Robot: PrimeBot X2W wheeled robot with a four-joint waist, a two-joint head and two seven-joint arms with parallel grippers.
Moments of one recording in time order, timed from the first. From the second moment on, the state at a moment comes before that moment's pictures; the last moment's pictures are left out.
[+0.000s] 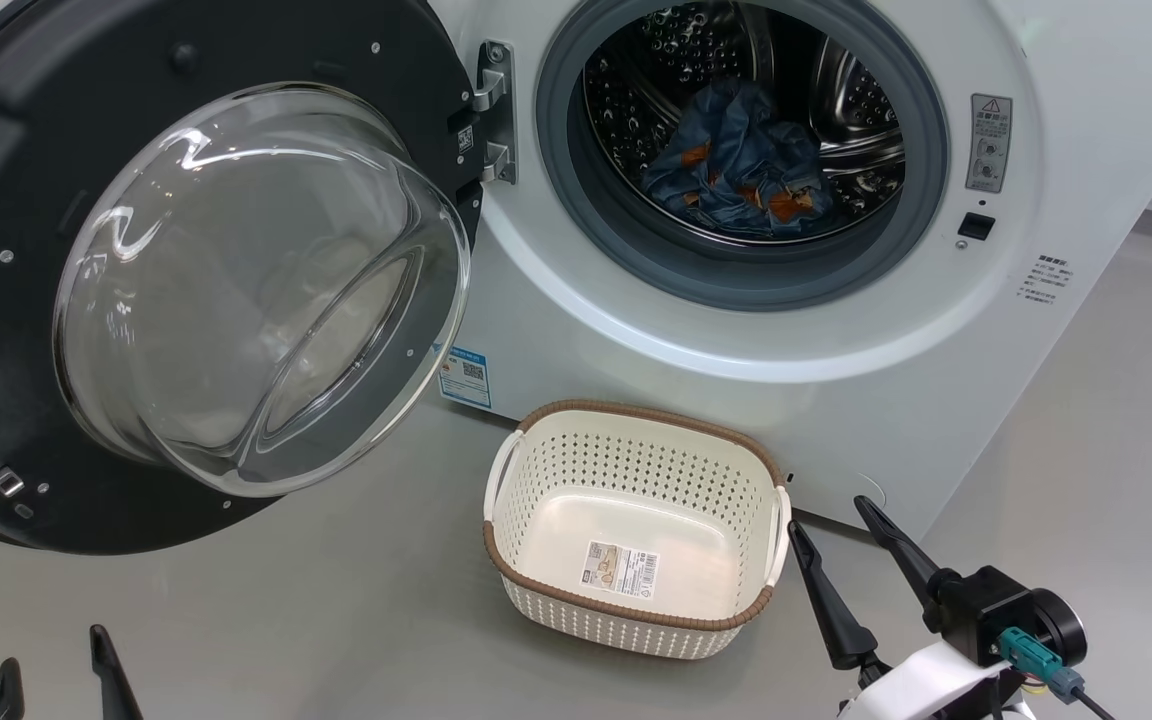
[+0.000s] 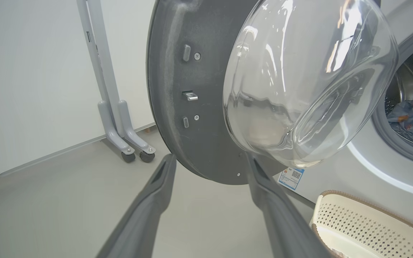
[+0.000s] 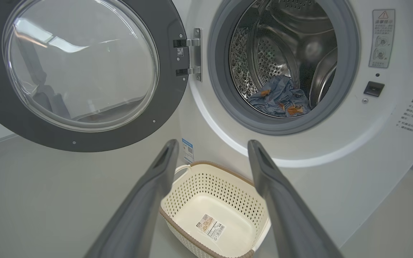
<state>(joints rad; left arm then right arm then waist) 0.30 0.04 0.13 0.01 -0.34 0.12 -0.25 0.04 -0.12 0.33 0.20 0.20 0.12 -0.26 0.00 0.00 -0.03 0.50</state>
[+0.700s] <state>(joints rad) 0.23 0.04 0.52 0.02 -0.67 0.12 -0.25 0.03 -0.11 0.33 0.21 0.21 0.12 -0.26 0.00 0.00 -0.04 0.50</state>
